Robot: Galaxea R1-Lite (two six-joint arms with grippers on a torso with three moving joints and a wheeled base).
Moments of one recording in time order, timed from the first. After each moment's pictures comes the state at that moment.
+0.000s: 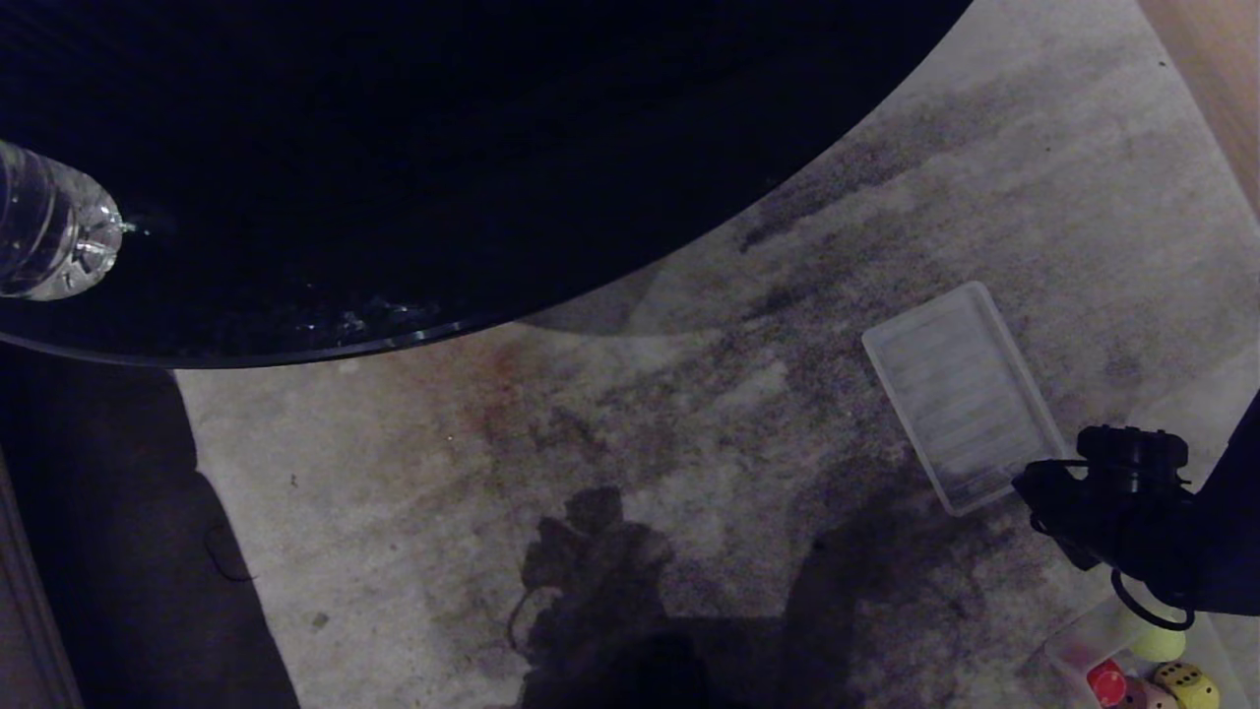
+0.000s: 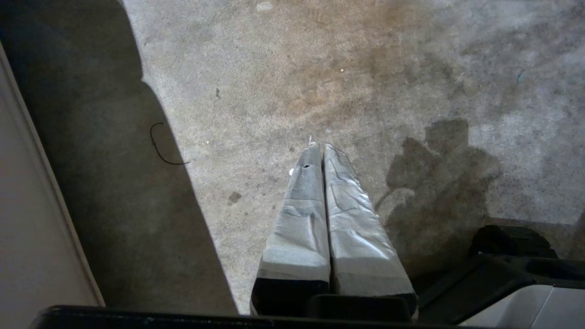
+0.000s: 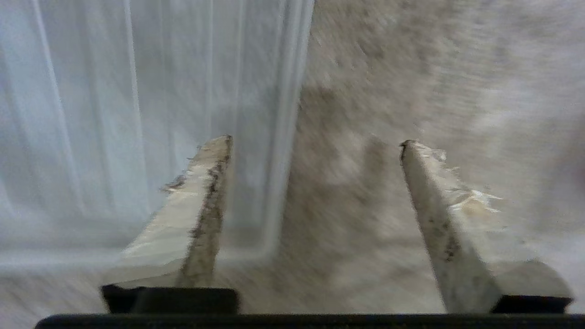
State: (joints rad) left arm 0.00 0.00 0.00 0.00 0.04 -0.02; right arm -0.21 2.24 -0.63 -1.05 -0.15 0.87
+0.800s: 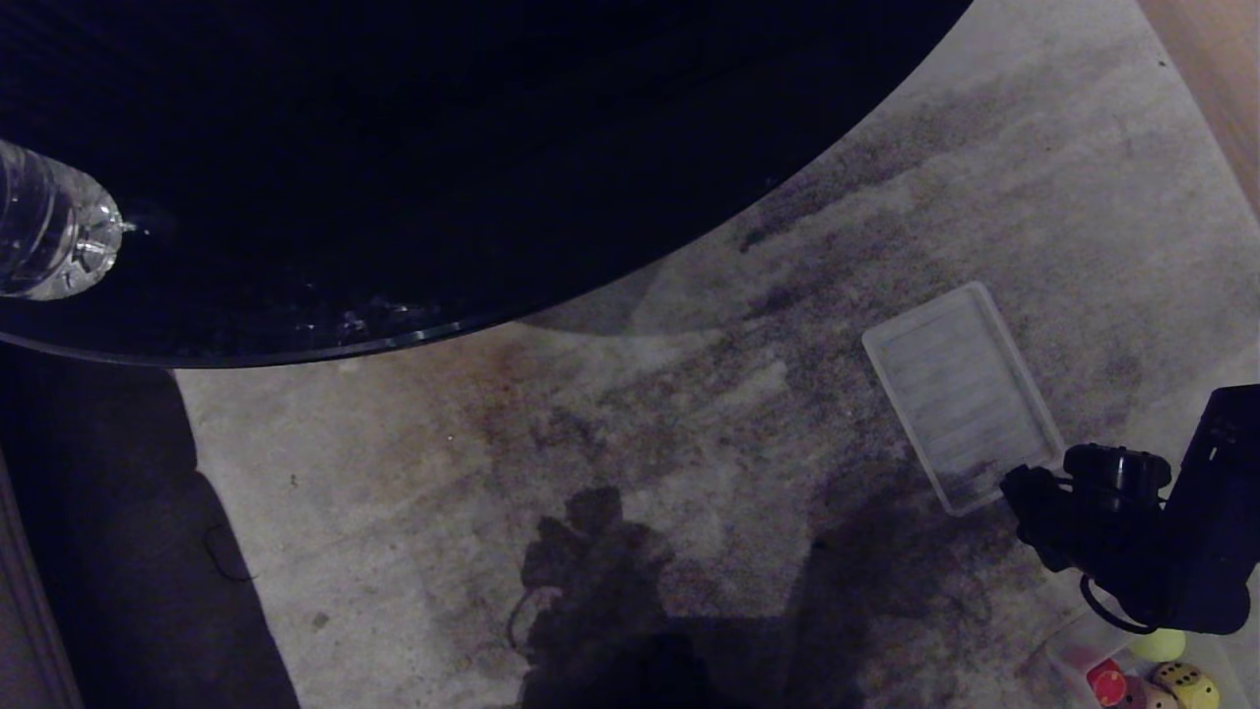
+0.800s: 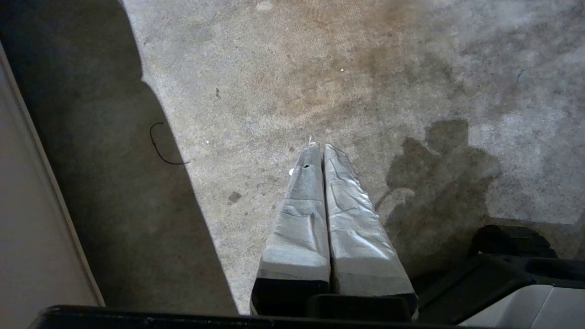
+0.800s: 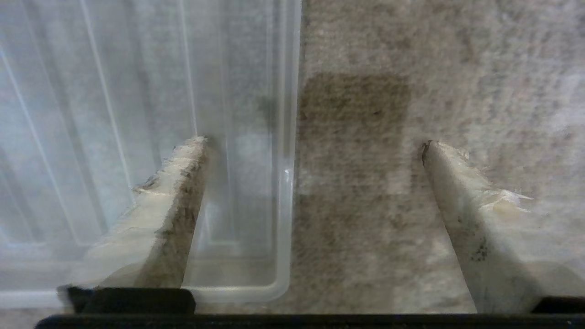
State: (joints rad) left arm 0.00 0.00 0.00 0.00 0.04 -0.02; right arm -0.23 2.39 -0.65 -1.23 -0.07 0.95
